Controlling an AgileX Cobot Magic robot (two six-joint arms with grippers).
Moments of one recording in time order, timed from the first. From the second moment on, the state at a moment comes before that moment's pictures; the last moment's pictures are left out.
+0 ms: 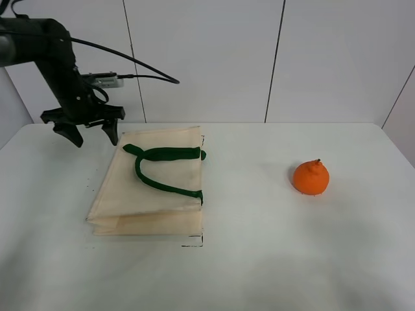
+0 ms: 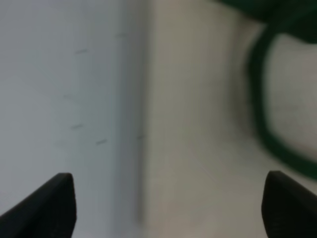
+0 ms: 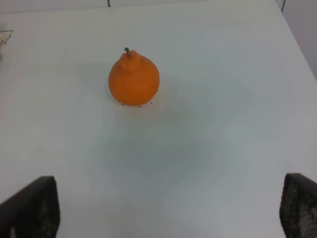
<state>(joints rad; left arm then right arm) -0.14 2.07 -1.74 0.02 1.08 -0.16 -0.01 0.00 -0.50 0.01 1.03 0.02</state>
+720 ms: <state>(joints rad) -0.27 2.32 -1.75 0.00 0.88 -0.29 -0.01 0.00 -0.50 0.01 1.03 0.02</state>
